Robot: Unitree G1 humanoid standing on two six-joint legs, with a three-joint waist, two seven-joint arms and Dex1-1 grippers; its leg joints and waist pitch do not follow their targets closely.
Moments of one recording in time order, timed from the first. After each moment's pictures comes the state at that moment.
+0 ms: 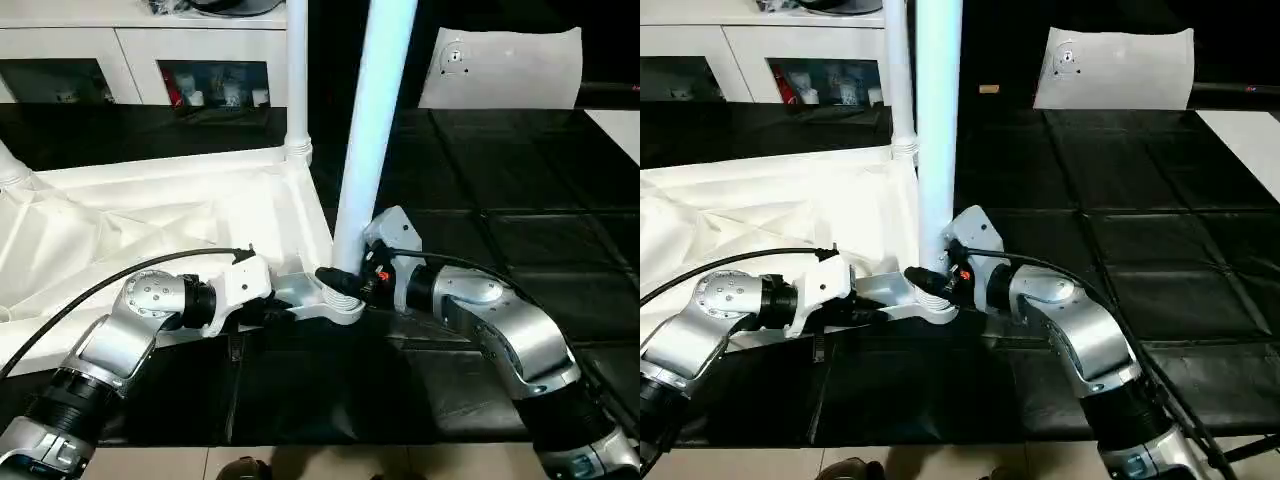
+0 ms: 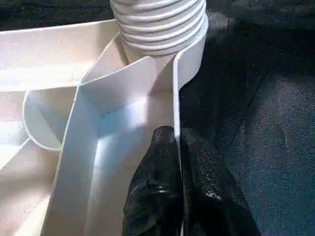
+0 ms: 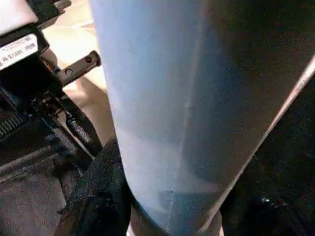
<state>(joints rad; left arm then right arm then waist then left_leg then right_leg) -0.38 0.58 -0.33 0.22 -0.06 0.12 -1.09 -0.41 -0.33 0.30 -0.07 0.26 0.61 0.66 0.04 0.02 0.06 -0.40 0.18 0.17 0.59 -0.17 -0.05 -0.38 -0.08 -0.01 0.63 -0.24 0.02</state>
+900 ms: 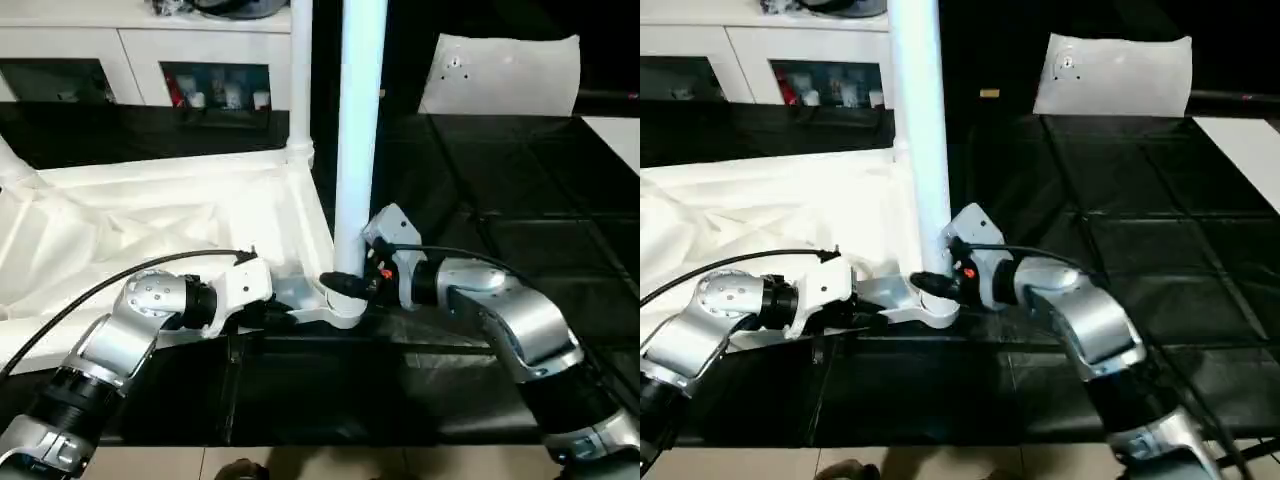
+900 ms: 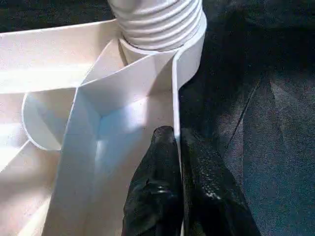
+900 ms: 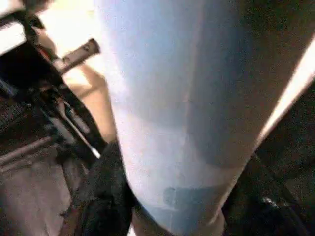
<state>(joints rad) -0.39 0.58 -0.33 0.22 -0.04 0.12 -1.12 -0.46 -0.34 0.28 0.01 0.28 0.65 0.73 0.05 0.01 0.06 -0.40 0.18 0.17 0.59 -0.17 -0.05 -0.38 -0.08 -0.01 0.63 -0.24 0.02</state>
